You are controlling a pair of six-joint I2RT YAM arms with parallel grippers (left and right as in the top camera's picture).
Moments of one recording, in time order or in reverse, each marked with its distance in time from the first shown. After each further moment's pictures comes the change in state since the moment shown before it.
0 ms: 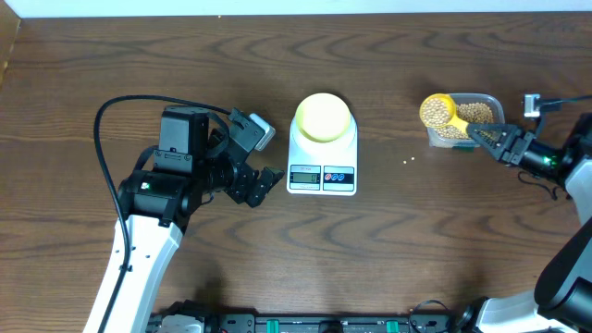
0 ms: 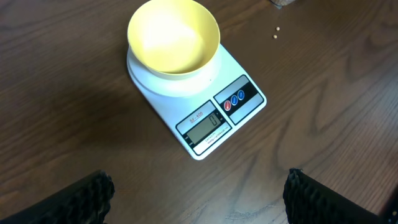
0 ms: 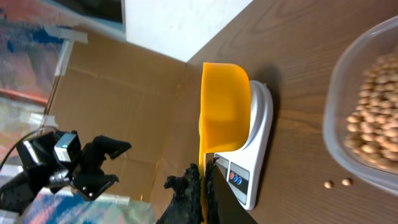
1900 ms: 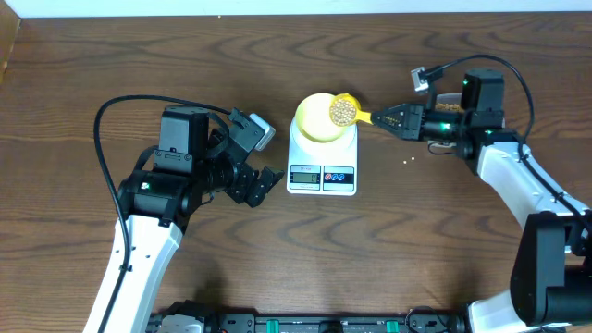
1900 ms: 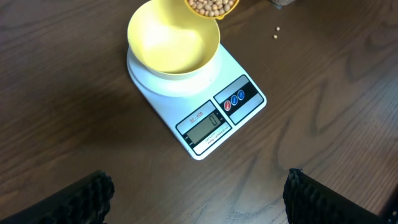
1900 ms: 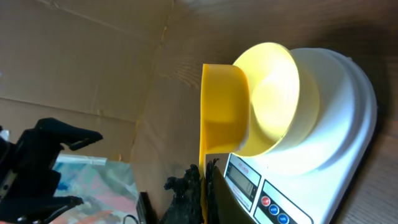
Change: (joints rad) left arm 0.000 0.000 0.000 0.000 0.000 0.000; right arm 0.544 0.000 0.000 0.490 0.328 0.500
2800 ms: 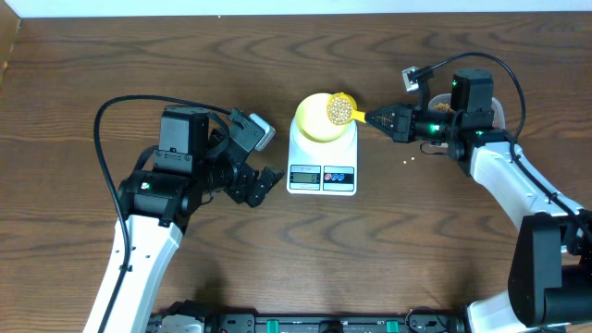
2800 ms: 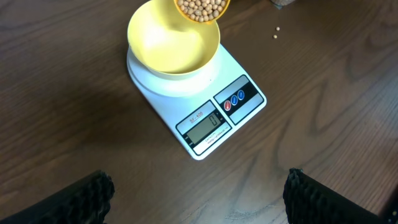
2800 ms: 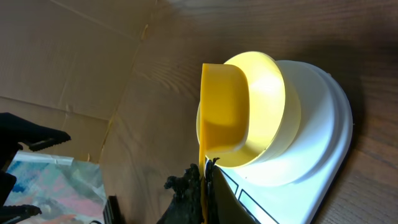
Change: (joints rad) left arm 0.000 0.000 0.000 0.000 0.000 0.000; right arm 0.040 0.000 0.000 0.006 0.104 -0.093
